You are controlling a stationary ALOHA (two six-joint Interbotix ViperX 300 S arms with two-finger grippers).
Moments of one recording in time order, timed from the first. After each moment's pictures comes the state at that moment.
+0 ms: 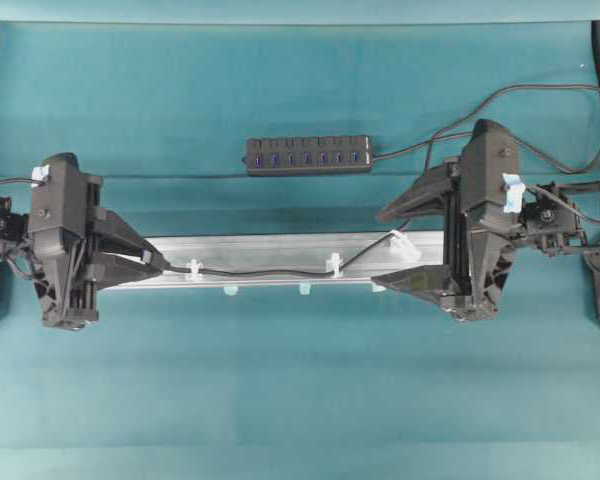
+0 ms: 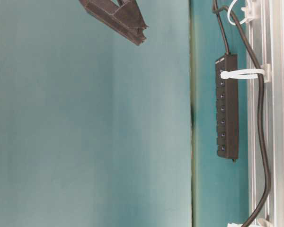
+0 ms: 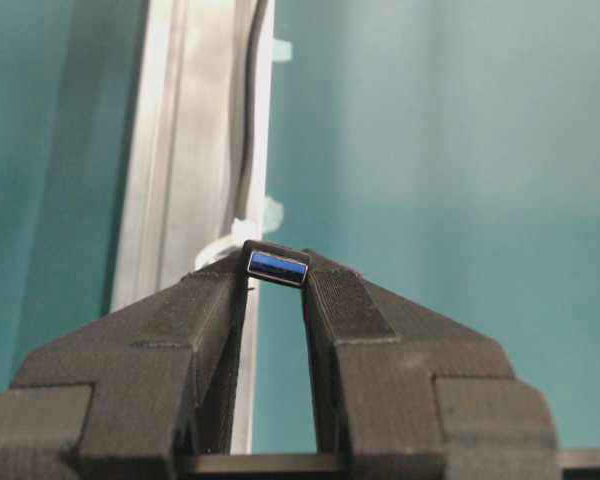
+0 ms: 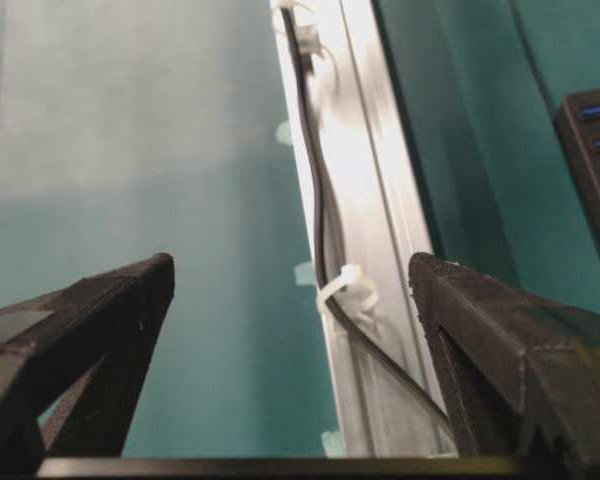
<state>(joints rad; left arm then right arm) -0.01 -0.56 1.09 0.02 0.05 -0.11 0.00 -0.40 0.89 -0.07 0.06 0.25</state>
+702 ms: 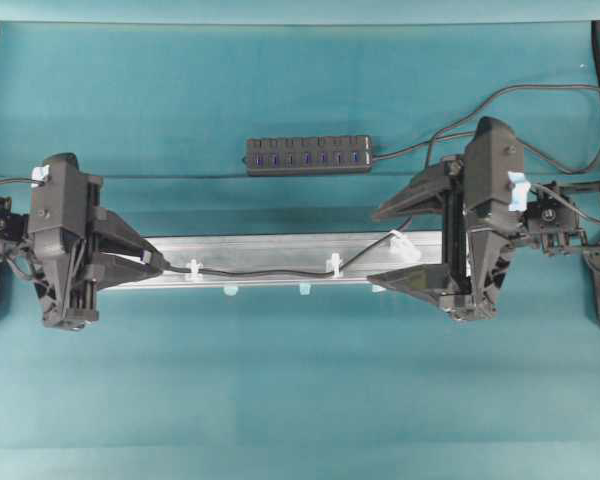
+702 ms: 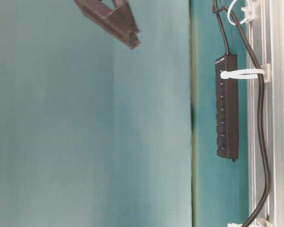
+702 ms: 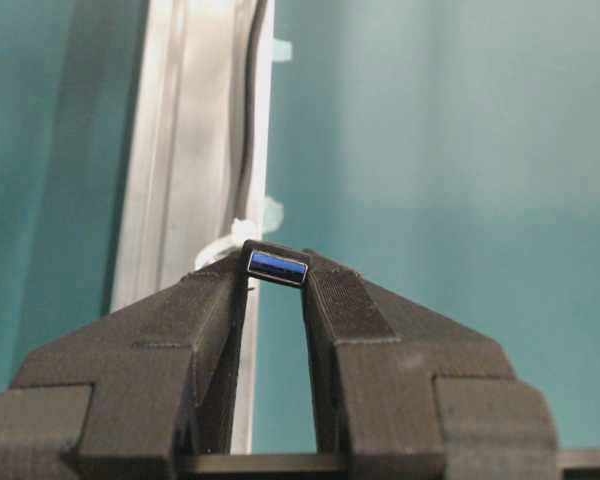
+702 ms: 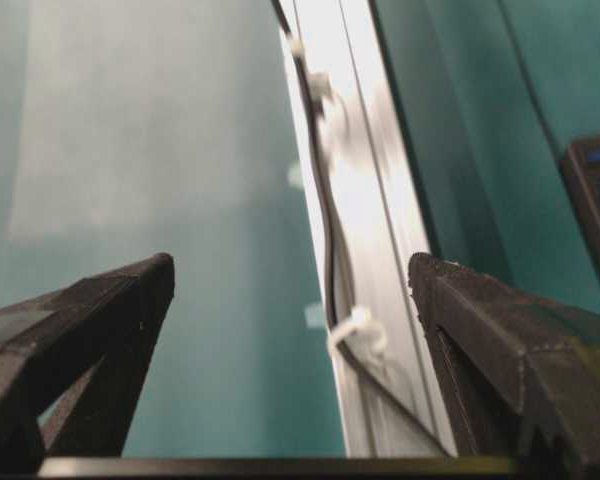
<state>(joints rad) -0.01 -0.56 1.09 0.02 0.05 -0.11 0.00 -0.40 0.89 -0.08 -0.02 0.25</state>
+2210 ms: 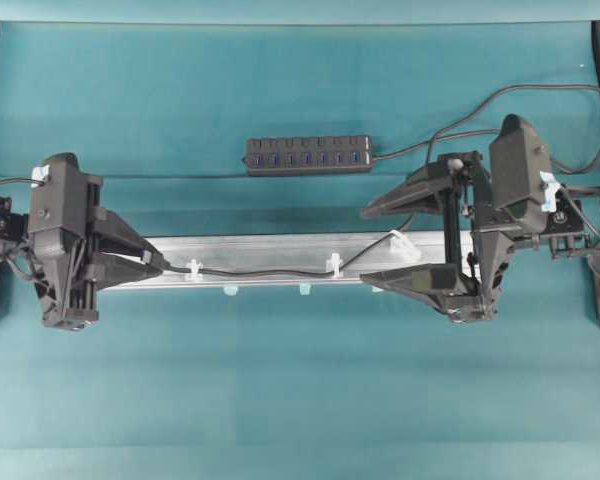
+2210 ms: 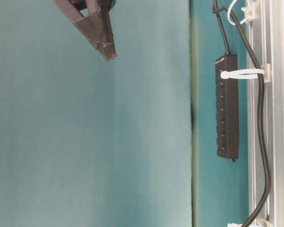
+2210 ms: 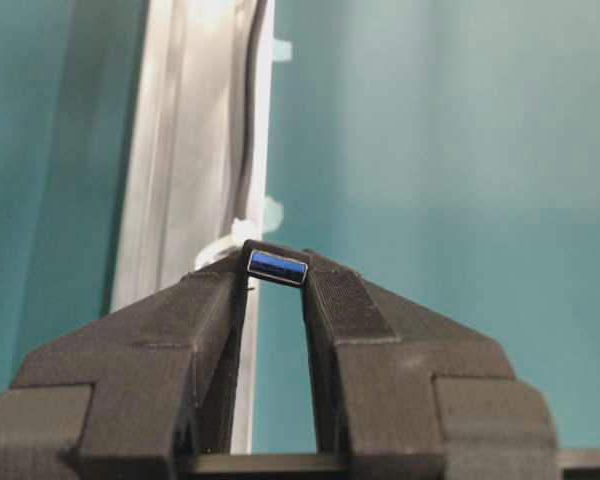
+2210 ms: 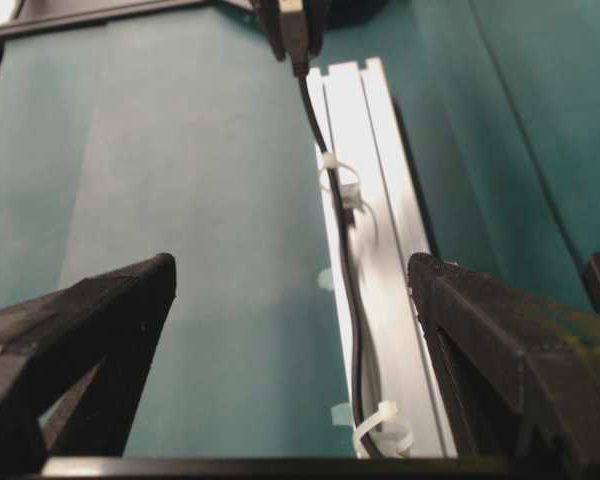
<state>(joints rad) -0.01 -0.56 1.09 0.02 0.05 -0.11 0.00 -0.40 0.94 -0.08 -0.25 0.25</state>
